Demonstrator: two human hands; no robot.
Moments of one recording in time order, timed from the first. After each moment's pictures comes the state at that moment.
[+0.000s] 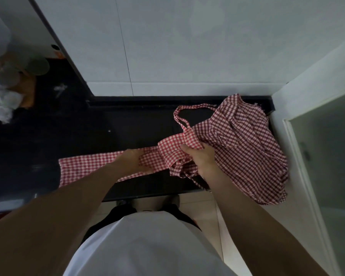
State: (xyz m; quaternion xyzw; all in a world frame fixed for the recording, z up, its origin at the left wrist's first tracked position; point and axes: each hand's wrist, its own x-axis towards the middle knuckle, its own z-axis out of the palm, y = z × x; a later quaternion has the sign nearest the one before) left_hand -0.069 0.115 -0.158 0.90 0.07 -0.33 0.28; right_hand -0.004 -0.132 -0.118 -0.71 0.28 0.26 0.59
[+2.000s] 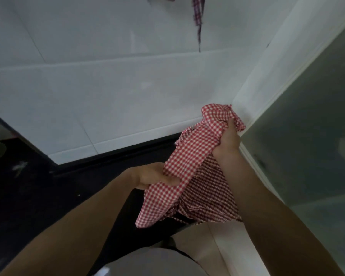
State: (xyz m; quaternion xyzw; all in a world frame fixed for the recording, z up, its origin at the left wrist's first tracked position) left_hand 0.048 -0.001 -0.022 0.63 -0.08 -0.54 0.56; right_hand 0.102 -0.228 0.035 -0.45 0.36 -0.07 0.82
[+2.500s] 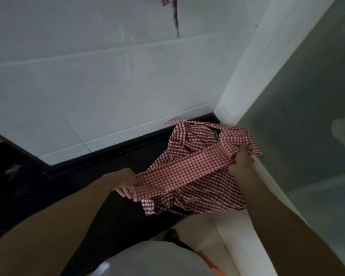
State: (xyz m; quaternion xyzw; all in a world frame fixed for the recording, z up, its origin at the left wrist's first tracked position) left_hand 0.049 0.048 -0.085 0.81 0.06 -0.51 0.29; right_hand 0.047 -0.326 -0.053 -0.45 0.49 -0.08 0.74
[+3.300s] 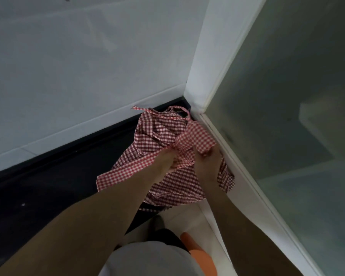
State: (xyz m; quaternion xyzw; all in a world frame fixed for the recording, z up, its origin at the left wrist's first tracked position) left_hand 0.060 -0.212 -0.098 0.65 0.14 -0.40 0.63; right_hand 0.014 -0.339 -0.086 -0.80 0.27 -0.17 0.50
